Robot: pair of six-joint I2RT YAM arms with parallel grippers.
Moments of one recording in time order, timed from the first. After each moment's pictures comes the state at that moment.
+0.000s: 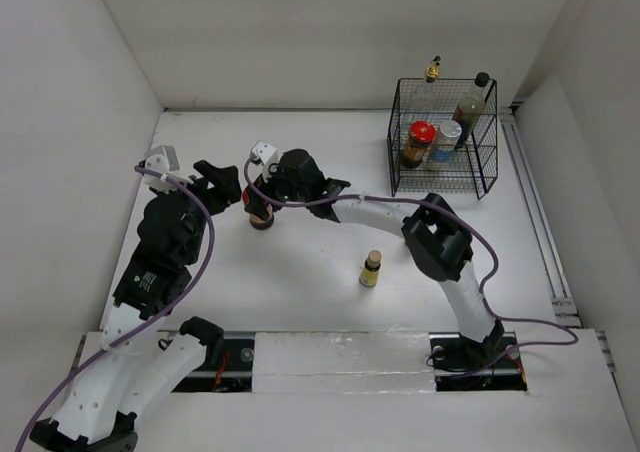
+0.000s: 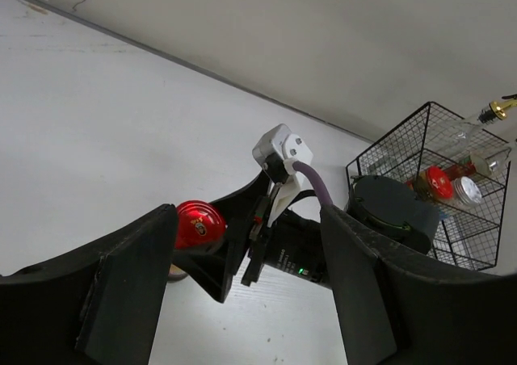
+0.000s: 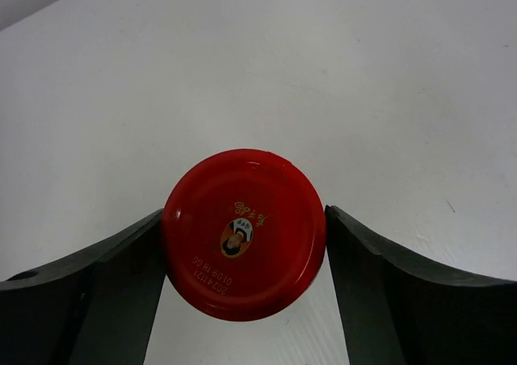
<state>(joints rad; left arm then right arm) -0.43 0.66 0.92 -0.36 -0.39 -0.53 0.89 2.18 1.69 0.12 -0.27 0.04</state>
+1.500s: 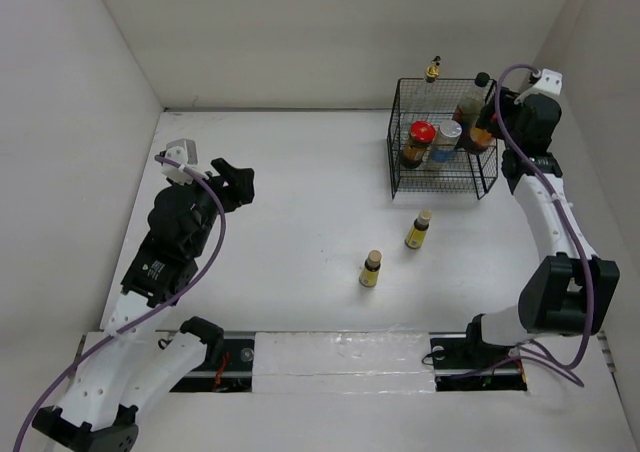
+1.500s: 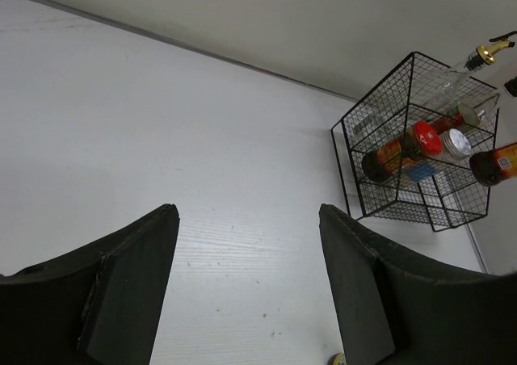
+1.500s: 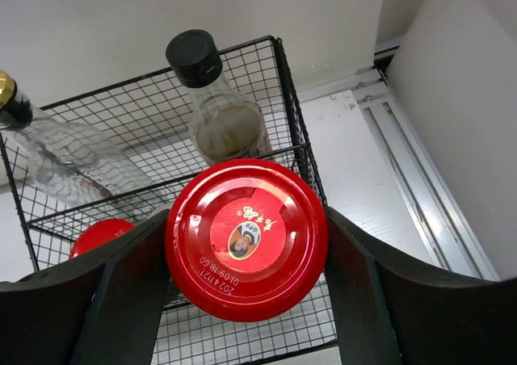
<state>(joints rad) -0.43 0.71 0.92 -0.34 -0.25 -0.50 -0.11 1.42 1.24 0.02 0.07 0.20</state>
